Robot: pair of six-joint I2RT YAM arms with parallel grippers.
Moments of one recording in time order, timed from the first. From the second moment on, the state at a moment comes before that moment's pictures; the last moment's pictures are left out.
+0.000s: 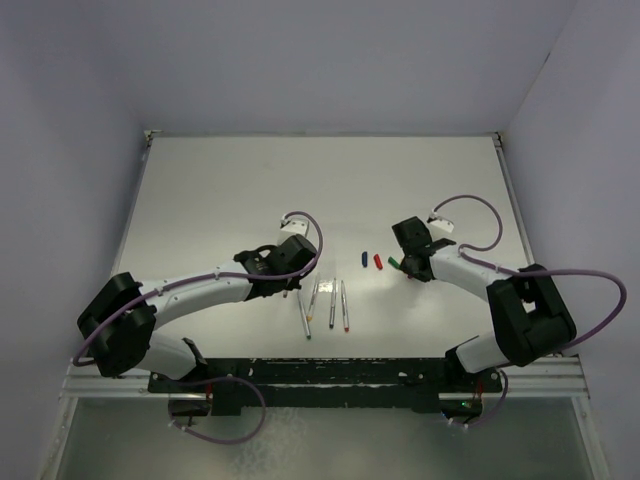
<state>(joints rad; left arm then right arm) -0.91 1.41 0.86 -0.44 -0.44 -0.60 0.42 1.46 0.70 -0.41 0.50 0.86</state>
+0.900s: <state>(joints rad) -0.91 1.42 0.86 -0.41 -0.44 -0.57 0.43 1.10 0.65 -0.33 0.49 0.73</state>
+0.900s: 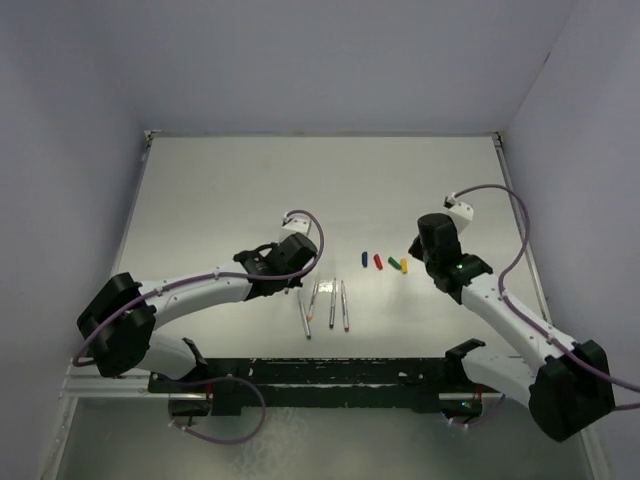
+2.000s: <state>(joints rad) -0.78 1.26 0.57 0.52 0.25 -0.53 0.43 1.16 0.51 0.93 -0.26 0.51</state>
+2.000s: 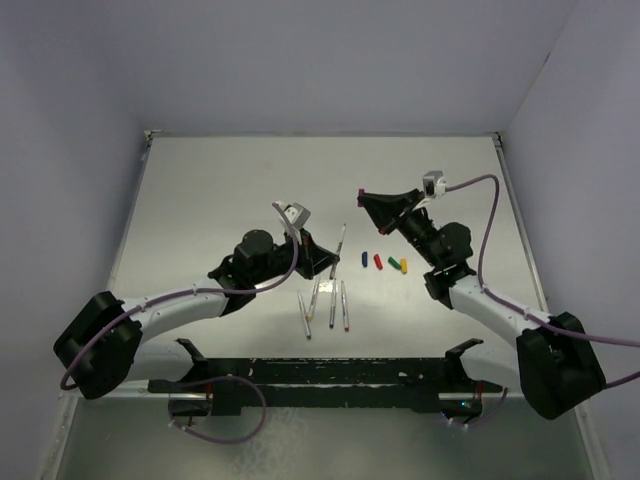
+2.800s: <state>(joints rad) -0.78 1.27 0.56 0.69 0.32 -0.62 0.43 1.35 0.43 1.43 -0.39 0.86</state>
